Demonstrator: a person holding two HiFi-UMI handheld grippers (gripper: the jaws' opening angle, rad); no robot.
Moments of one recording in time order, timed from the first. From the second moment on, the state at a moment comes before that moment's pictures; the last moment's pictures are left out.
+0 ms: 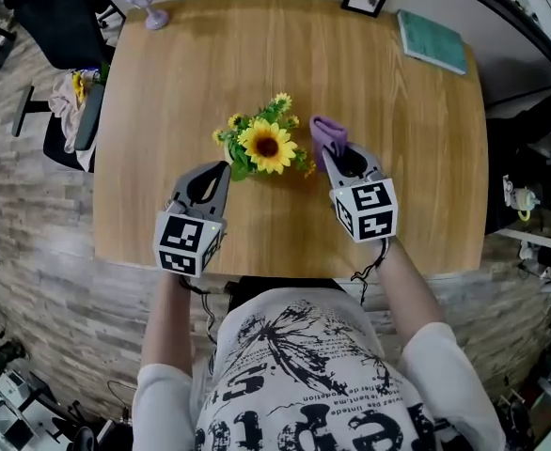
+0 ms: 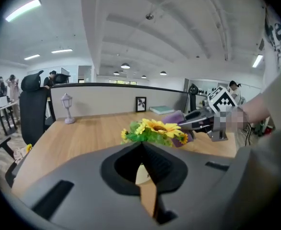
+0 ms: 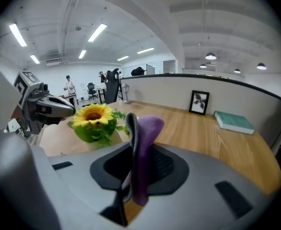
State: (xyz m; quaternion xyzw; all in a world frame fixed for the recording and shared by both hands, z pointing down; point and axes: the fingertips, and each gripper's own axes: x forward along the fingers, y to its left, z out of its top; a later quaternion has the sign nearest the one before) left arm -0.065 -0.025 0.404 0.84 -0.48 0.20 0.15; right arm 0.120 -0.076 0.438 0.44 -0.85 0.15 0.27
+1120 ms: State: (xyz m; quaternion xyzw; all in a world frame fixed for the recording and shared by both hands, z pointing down) left arm -0.062 -0.055 0.460 0.87 -0.40 0.19 0.21; right arm 0.047 -0.068 0.509 0.36 -0.83 0.26 0.34
